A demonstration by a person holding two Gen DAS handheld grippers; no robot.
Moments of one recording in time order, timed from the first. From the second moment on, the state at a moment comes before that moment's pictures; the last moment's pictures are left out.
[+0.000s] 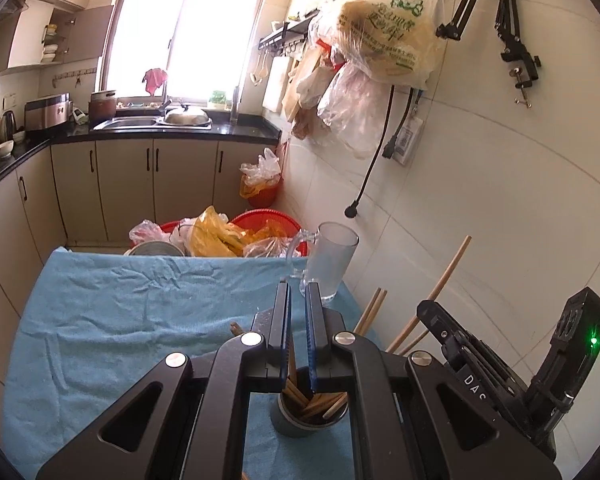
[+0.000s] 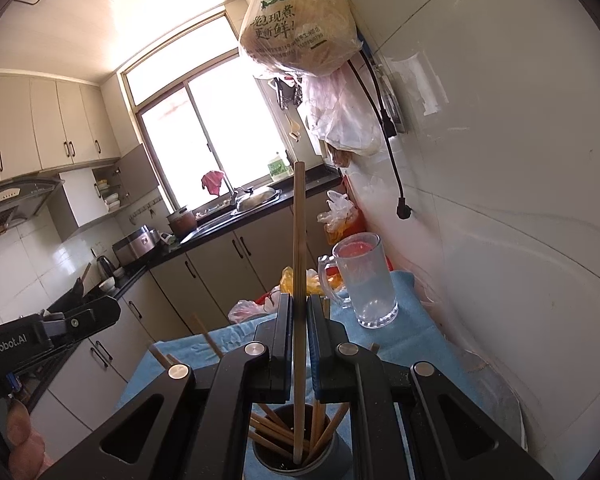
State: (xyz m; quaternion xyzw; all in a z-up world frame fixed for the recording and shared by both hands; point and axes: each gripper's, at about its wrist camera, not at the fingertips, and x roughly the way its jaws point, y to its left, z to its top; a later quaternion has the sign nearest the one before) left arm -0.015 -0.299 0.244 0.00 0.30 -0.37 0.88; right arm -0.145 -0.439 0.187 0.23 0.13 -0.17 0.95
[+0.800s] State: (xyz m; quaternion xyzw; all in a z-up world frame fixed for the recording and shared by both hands) left arm -0.033 -0.244 0.233 -0.01 0.31 -0.33 0.89; right arm -0.196 -0.436 0.206 0.25 0.10 -0.18 0.95
